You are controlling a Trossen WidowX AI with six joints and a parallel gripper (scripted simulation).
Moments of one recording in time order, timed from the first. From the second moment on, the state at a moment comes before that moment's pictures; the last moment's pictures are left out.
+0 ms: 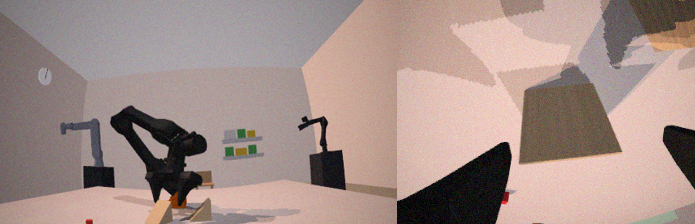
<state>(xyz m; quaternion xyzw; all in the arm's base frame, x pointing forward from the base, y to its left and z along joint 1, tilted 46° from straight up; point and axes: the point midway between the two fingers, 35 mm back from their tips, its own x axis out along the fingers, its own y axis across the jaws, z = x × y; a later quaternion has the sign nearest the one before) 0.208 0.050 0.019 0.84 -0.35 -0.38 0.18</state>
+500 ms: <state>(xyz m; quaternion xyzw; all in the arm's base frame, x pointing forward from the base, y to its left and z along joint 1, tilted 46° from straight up) 0.220 0.030 0.009 0.84 -0.35 -0.38 0.19</state>
